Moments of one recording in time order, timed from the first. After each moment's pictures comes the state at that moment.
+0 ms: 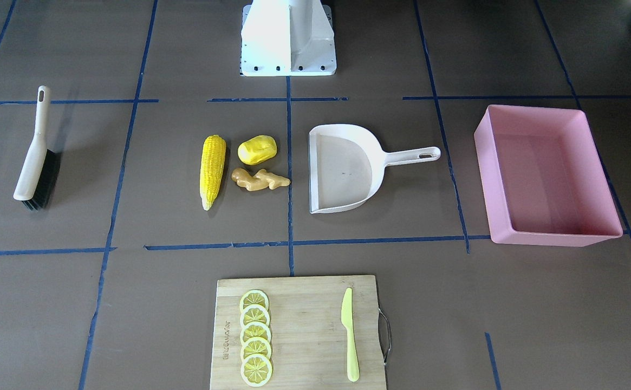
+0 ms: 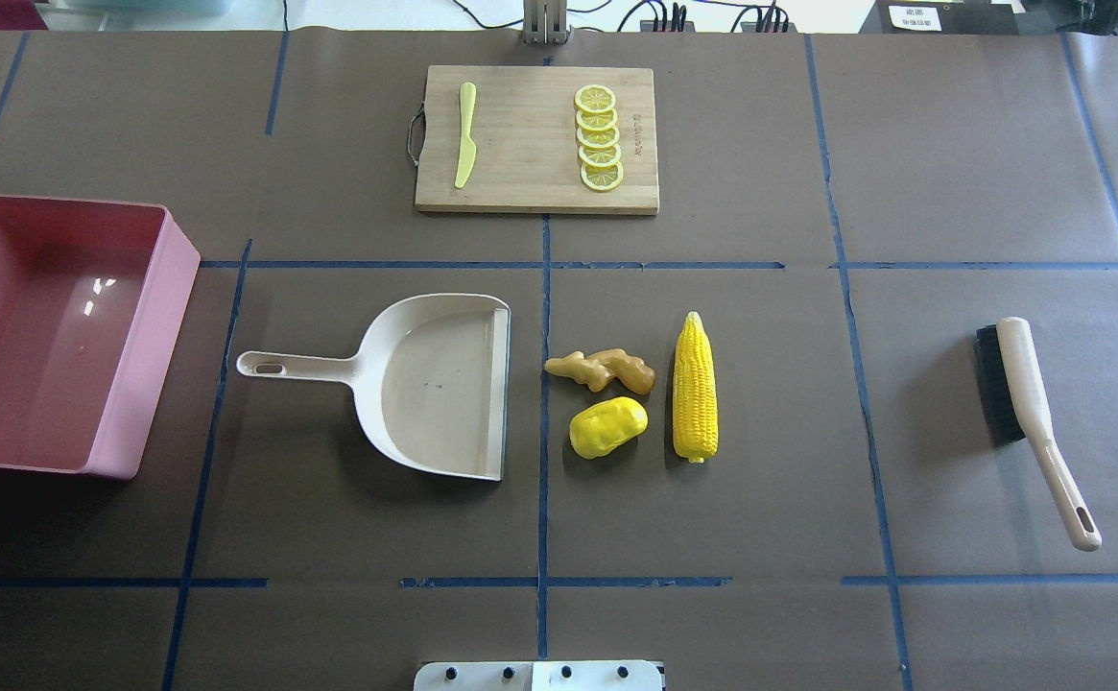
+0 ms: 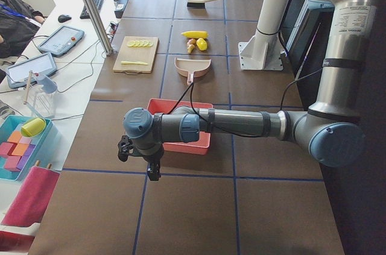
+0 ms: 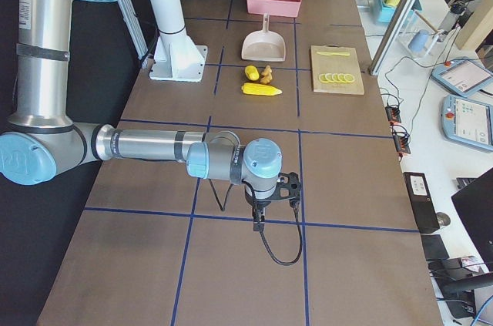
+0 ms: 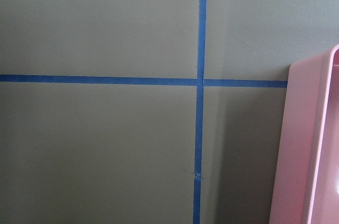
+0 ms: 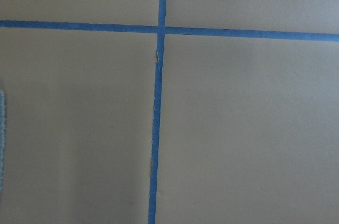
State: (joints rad) left arm -1.58 -1.66 -1.52 -1.47 -2.38 0.03; right arm 1.61 -1.71 1.72 -1.62 2.35 -0.10
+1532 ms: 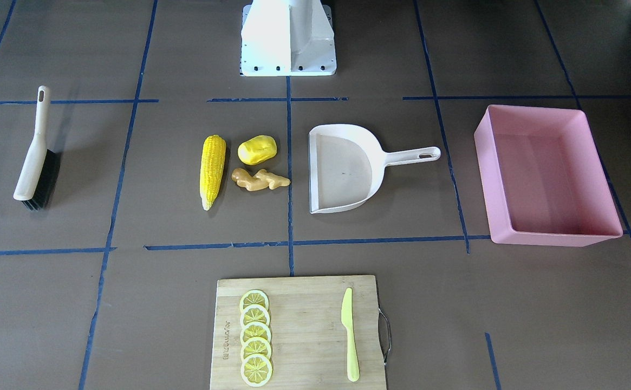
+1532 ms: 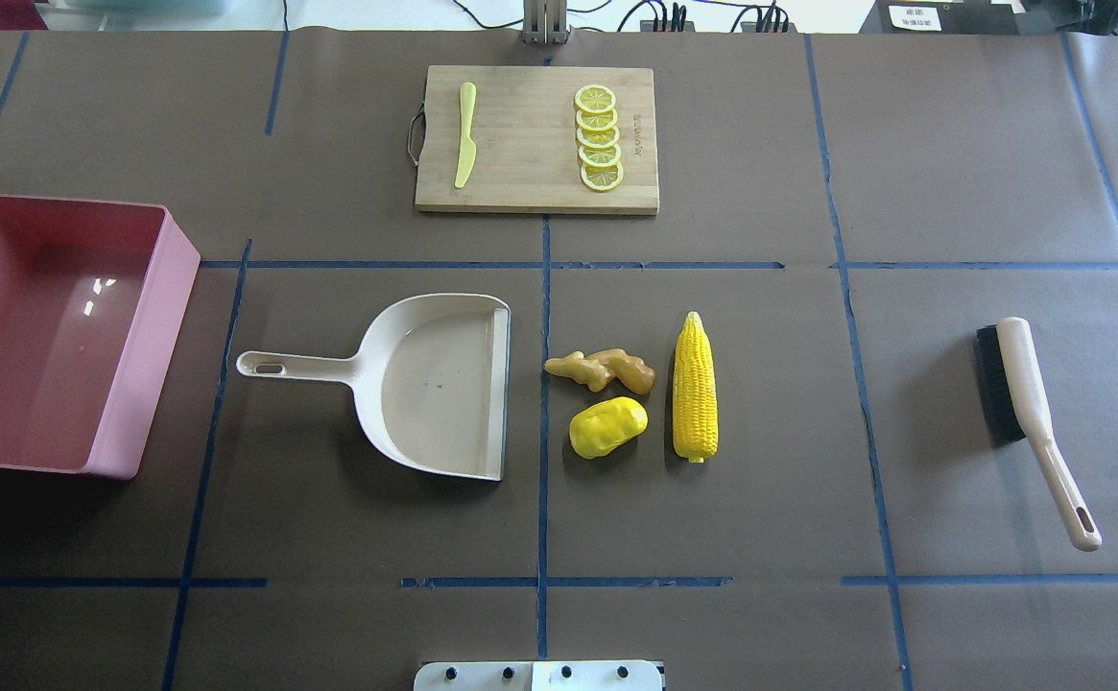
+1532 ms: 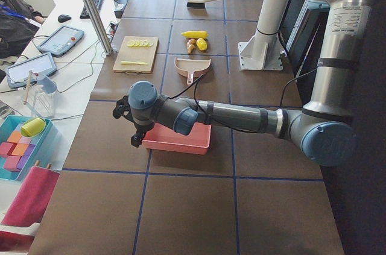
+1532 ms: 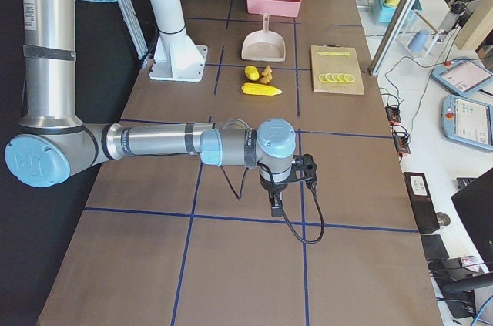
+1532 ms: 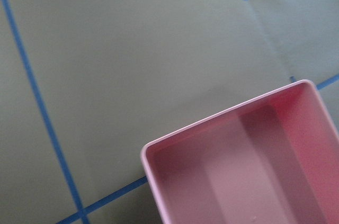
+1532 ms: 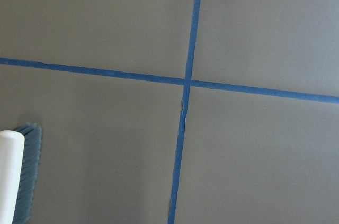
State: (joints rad) left arm -1.42 -1.68 -1.72 -1.89 -2.46 0.03; right arm 1.61 -1.63 1.75 -1.61 2.35 -0.09
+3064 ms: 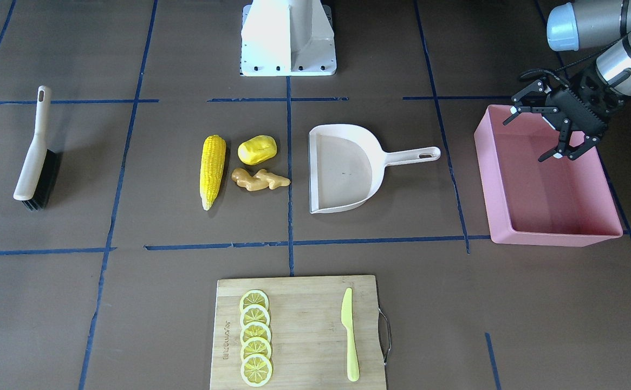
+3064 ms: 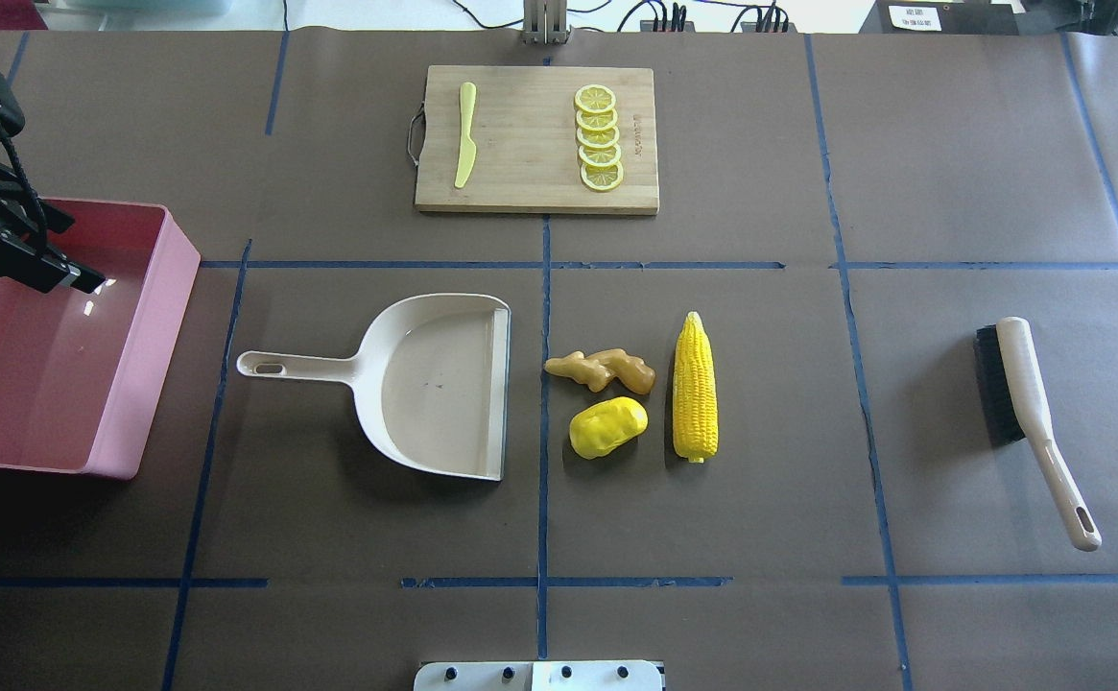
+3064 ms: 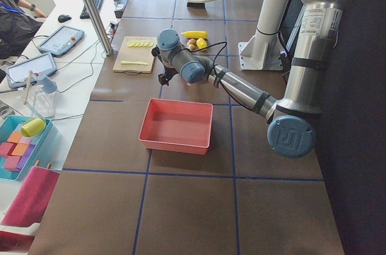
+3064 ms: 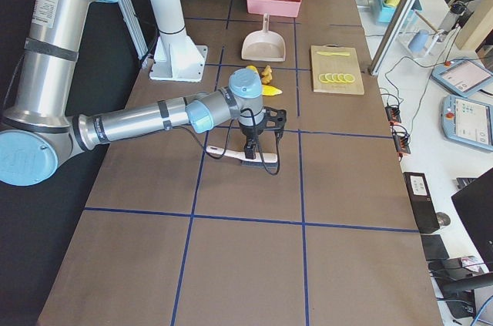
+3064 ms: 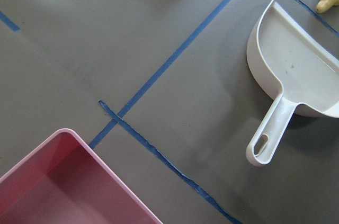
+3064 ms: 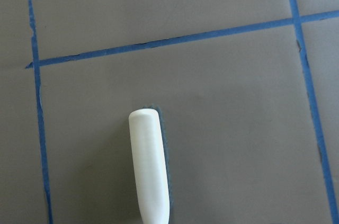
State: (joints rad) left arm -1.12 -1.72 -1.92 -1.83 -2.47 0.04; right arm 1.16 -1.90 2.07 -1.19 2.28 0.80
